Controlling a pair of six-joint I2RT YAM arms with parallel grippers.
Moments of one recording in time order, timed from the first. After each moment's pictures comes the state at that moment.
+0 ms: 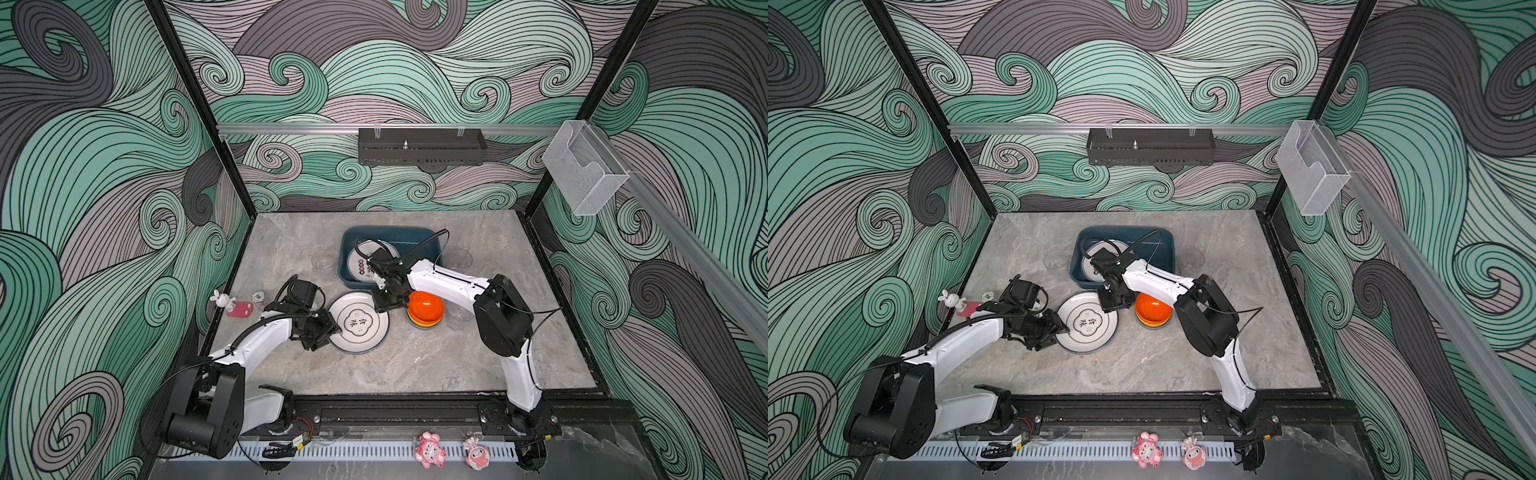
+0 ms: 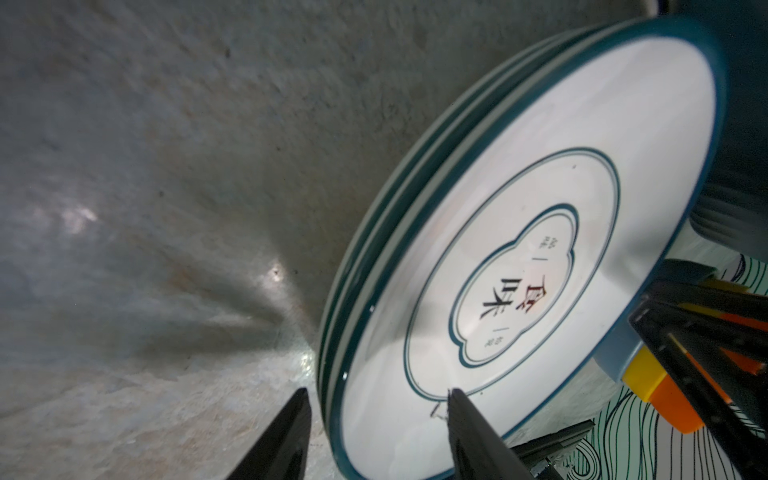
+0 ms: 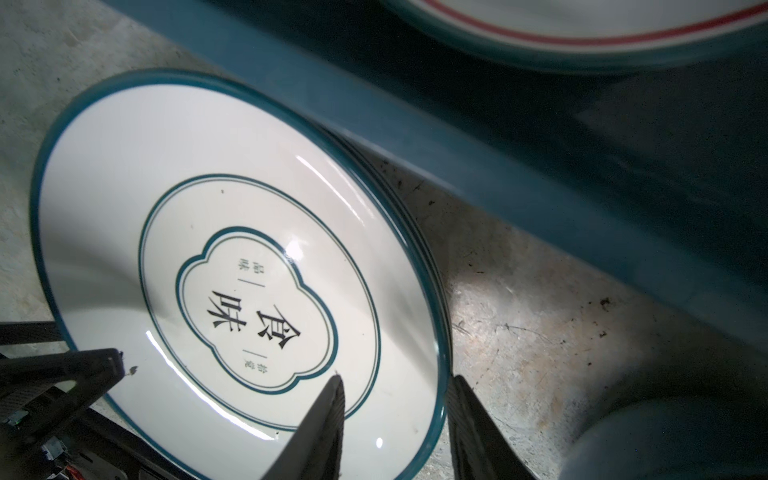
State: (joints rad) left arm -0.21 1.24 0.60 -0.64 0.39 -0.81; right arm 0.83 2.09 1.66 -0.89 -0.16 0.43
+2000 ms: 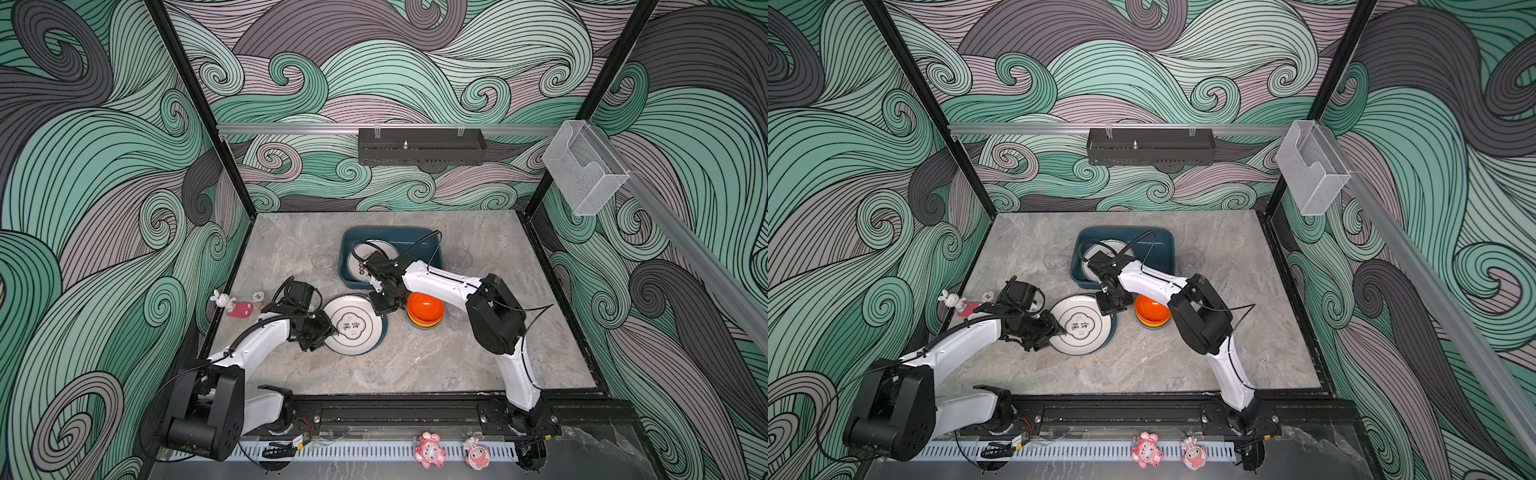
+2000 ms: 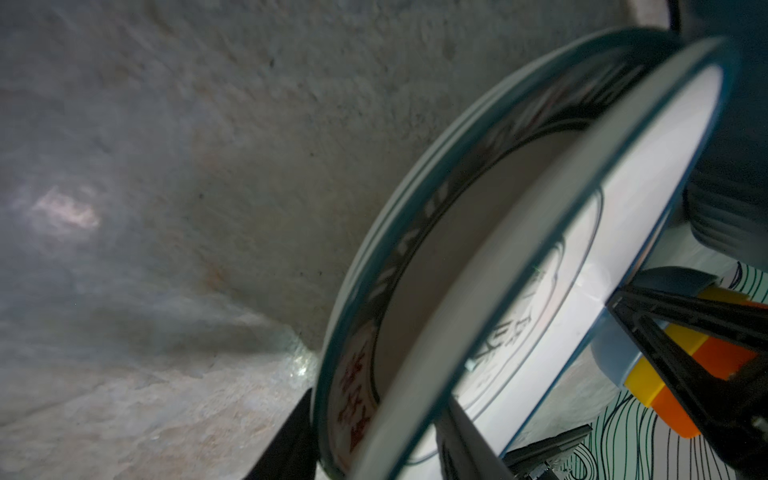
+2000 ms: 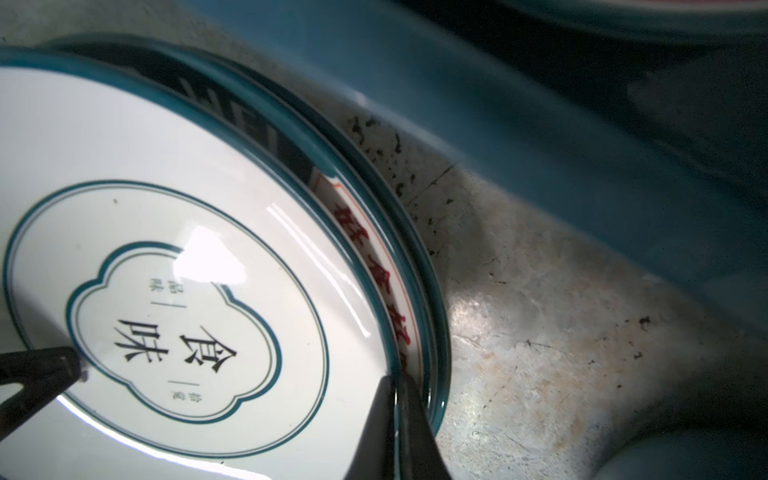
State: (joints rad) left arm -0.19 1.22 0.58 -0.65 0.39 -0.80; right arm 0.85 2.14 1.68 -0.91 -0.17 0.40
